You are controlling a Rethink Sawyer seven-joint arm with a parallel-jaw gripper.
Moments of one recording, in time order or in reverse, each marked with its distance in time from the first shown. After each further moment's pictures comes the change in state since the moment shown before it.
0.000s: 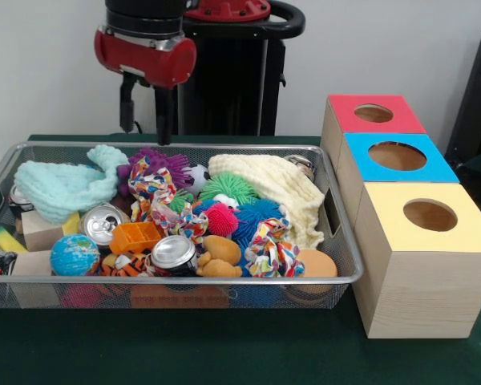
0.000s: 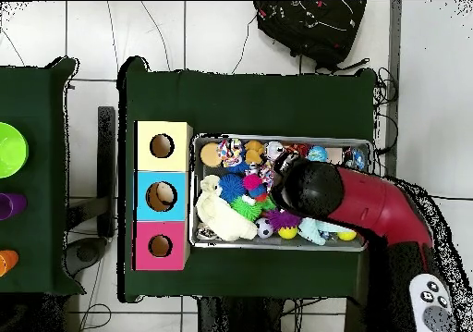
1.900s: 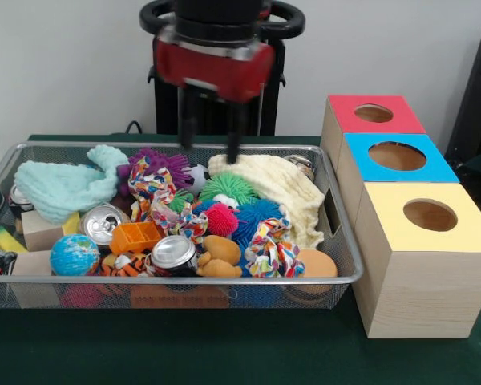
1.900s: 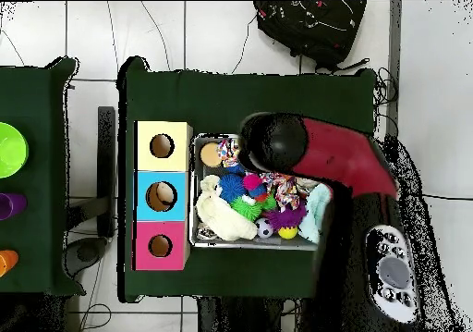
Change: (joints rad) arm 0.120 0.088 -0.023 -0.224 0.088 0.149 0.000
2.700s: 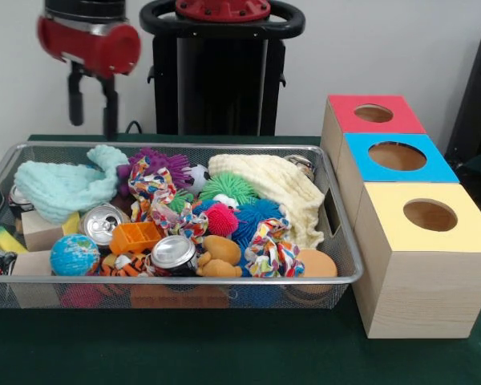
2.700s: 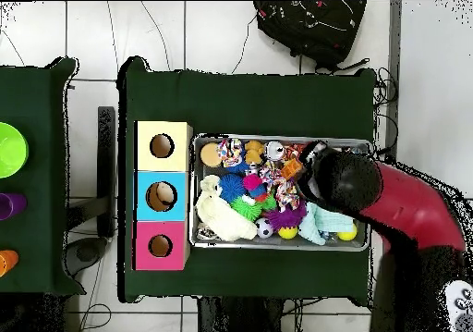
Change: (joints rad) arm -0.155 -0.080 0.008 0.164 -0.048 -0.153 0.000
